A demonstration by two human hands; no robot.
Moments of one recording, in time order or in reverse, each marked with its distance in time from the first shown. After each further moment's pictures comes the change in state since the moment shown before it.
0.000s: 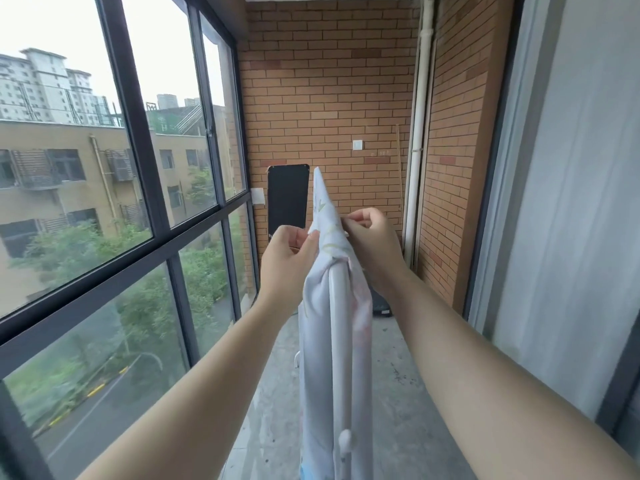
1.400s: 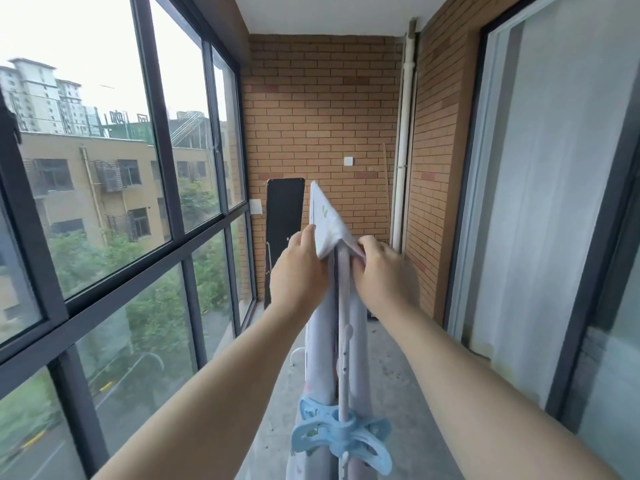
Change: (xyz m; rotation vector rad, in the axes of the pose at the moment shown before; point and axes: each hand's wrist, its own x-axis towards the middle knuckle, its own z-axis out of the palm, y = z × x) left_hand -0.120 0.067 -0.063 0.643 0.019 0.359; right_hand -0.171 -0.039 -0.038 -0.996 0.247 -0.579
